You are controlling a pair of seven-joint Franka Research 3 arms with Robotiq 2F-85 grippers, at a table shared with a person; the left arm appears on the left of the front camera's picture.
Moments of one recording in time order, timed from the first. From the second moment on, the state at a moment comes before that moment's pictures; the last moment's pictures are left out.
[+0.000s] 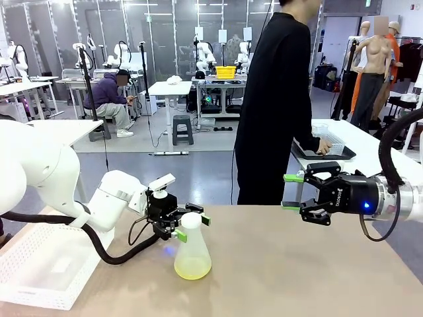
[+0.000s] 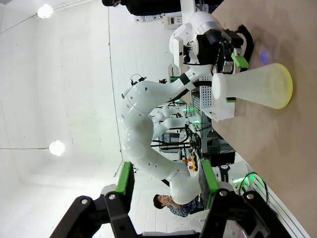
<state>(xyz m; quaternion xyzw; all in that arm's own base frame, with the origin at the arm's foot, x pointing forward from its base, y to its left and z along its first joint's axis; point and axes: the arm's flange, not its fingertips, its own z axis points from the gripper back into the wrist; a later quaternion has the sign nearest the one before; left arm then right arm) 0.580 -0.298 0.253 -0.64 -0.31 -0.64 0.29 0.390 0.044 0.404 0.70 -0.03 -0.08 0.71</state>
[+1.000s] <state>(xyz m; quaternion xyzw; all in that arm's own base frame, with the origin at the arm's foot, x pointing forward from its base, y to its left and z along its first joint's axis) 0.582 -0.311 0.261 -0.64 -0.29 -0.64 0.30 0.390 0.044 0.404 0.70 -0.03 -0.08 0.71</state>
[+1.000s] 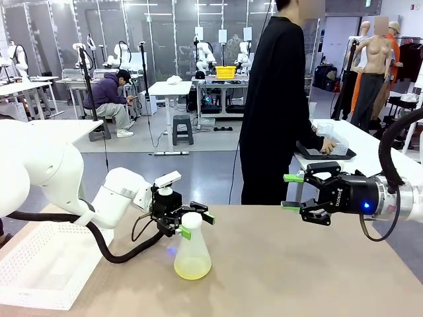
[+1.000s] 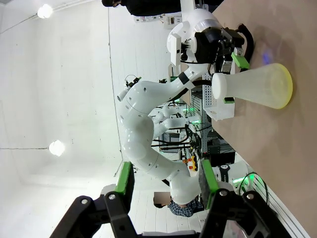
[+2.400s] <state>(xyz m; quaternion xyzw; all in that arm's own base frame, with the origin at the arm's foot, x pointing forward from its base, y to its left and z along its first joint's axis) 0.583 -0.307 0.263 -0.66 -0.27 -0.63 0.31 0.390 0.044 0.404 0.70 -0.03 -0.08 0.71</state>
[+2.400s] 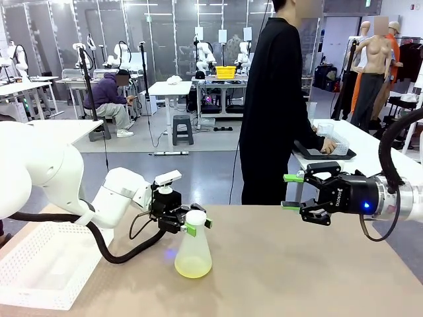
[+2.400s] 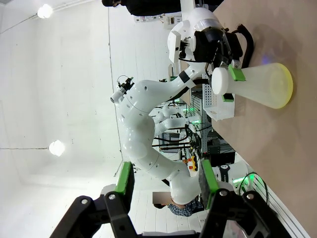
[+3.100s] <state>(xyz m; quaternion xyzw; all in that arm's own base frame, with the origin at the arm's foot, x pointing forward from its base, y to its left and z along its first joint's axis) 0.585 -0.300 0.264 -0.67 -0.26 -0.62 0.31 0.390 0.044 0.404 0.70 -0.03 -0.08 0.71</state>
